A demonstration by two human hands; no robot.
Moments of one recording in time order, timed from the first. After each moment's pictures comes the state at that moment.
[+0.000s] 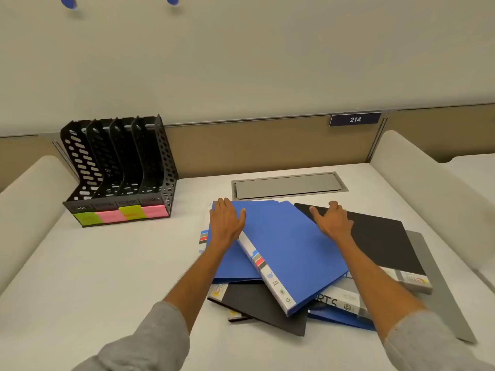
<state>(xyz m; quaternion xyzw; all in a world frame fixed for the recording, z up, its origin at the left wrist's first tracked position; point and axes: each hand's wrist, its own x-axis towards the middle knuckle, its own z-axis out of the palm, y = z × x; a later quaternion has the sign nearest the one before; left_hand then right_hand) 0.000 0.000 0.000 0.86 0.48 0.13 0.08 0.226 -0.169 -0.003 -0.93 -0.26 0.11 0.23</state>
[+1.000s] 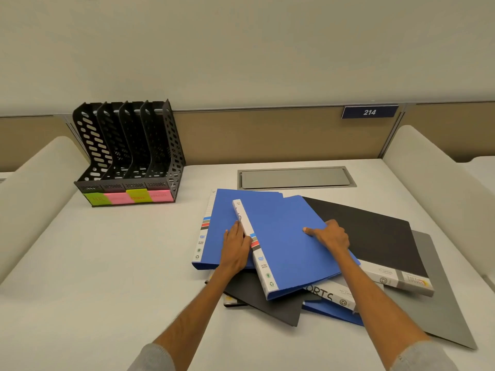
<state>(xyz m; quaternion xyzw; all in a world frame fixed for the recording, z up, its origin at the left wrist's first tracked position) -0.024 -0.070 -0.072 0.82 0.43 0.16 0.35 0.213 -0.189 -0.042 -0.92 -0.19 0.24 0.25</state>
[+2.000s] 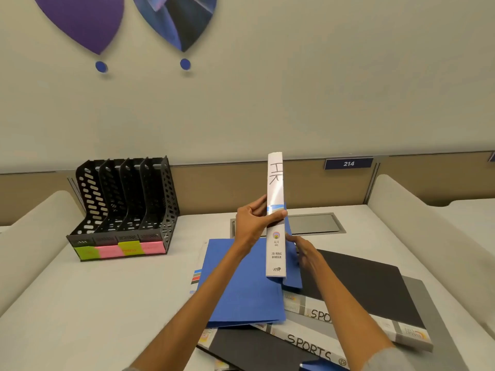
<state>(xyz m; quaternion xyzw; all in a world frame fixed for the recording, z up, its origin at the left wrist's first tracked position) 0.053 -0.060 0.122 0.62 0.21 0.39 0.65 0.199 -0.118 0.037 -0.69 -0.09 0.45 0.56</state>
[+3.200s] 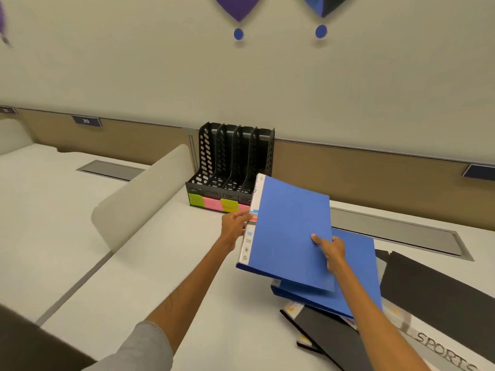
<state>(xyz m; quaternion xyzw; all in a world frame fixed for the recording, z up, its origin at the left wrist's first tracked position) -0.190 0.058 0.038 0.47 0.52 0.42 0.58 0.055 -0.029 -0.009 -0.72 -0.20 0.39 0.54</state>
